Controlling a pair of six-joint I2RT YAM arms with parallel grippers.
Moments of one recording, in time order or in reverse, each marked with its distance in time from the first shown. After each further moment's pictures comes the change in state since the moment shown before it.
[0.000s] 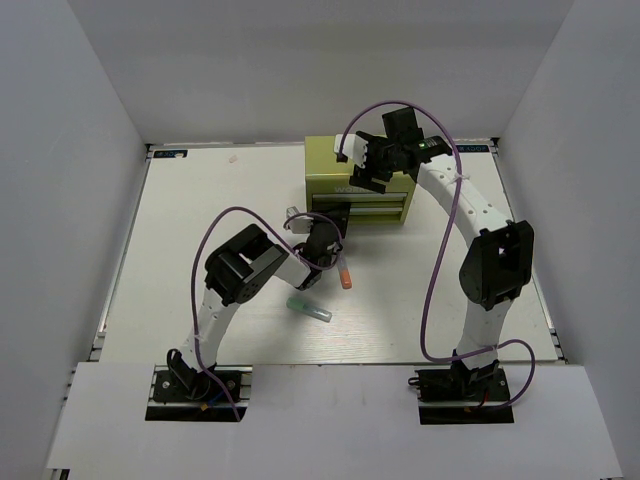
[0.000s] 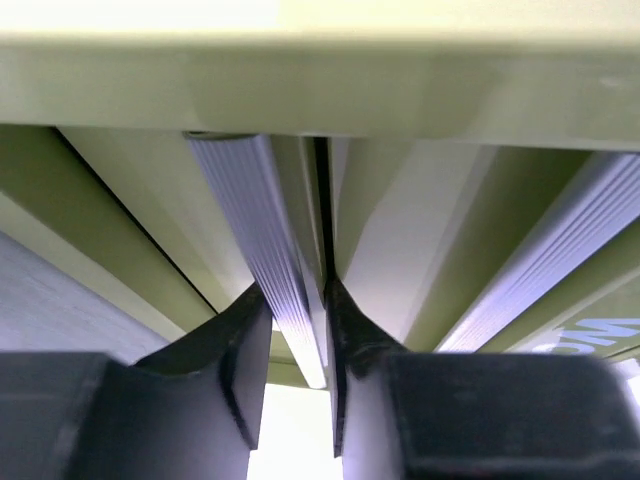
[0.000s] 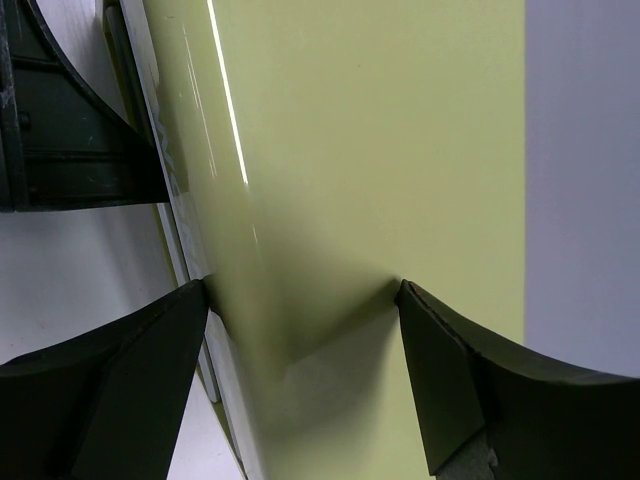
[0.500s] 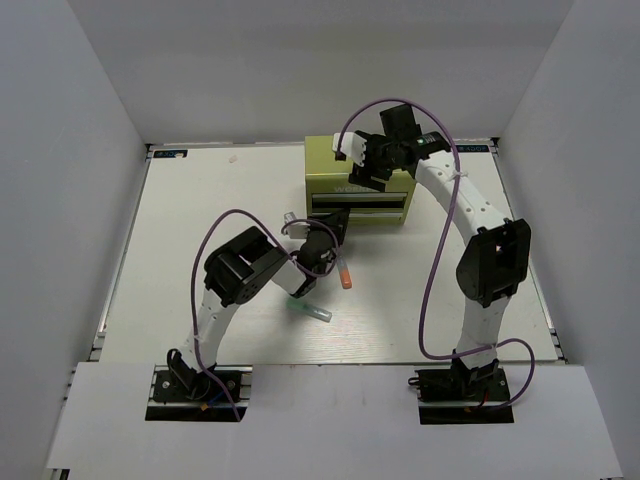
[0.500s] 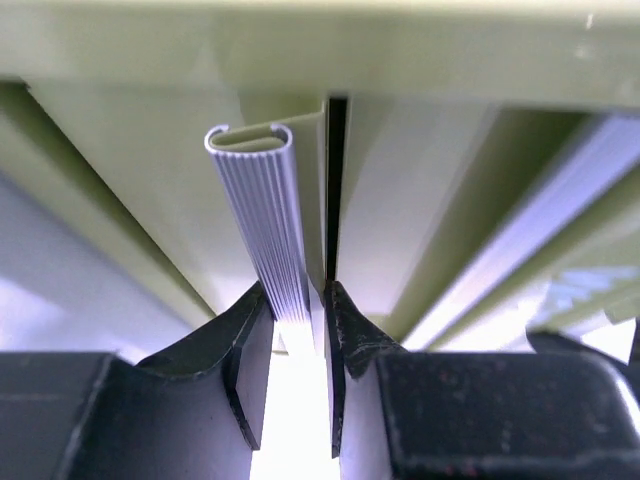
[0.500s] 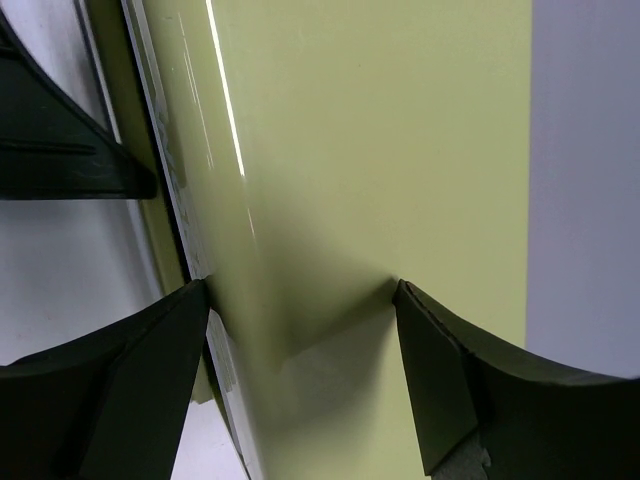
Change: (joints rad) left arm -0.004 0.000 -0.075 0.110 0.039 -0.023; right arm 0.003 0.026 0.053 -0.052 0.012 -0.001
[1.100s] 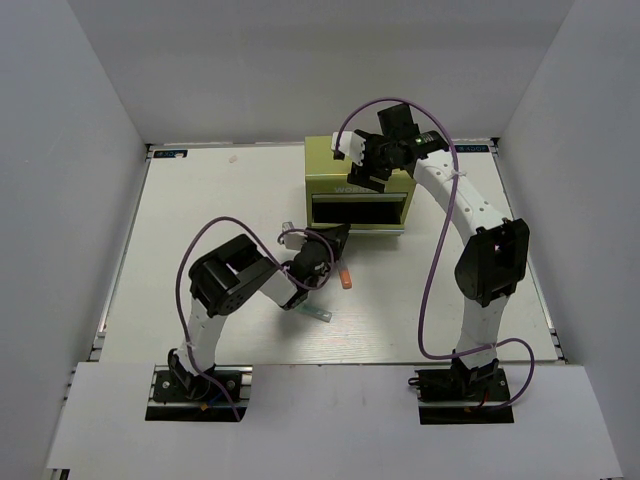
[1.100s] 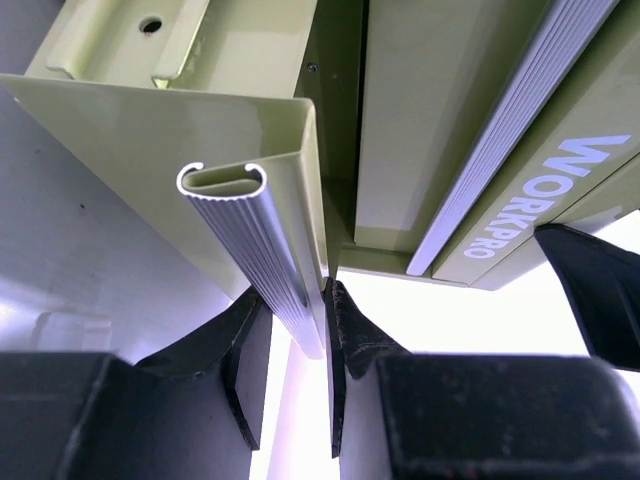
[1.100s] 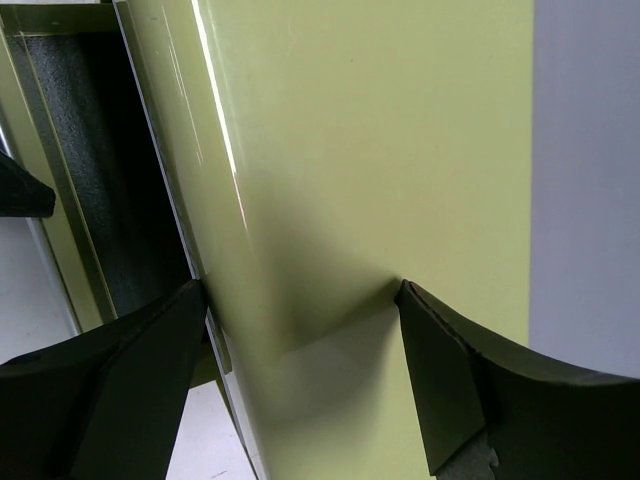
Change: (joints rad) left arm -0.047 -0.155 -0.196 -0.036 0.073 -0.016; right arm 0.010 0.014 0.030 -0.029 0.036 0.027
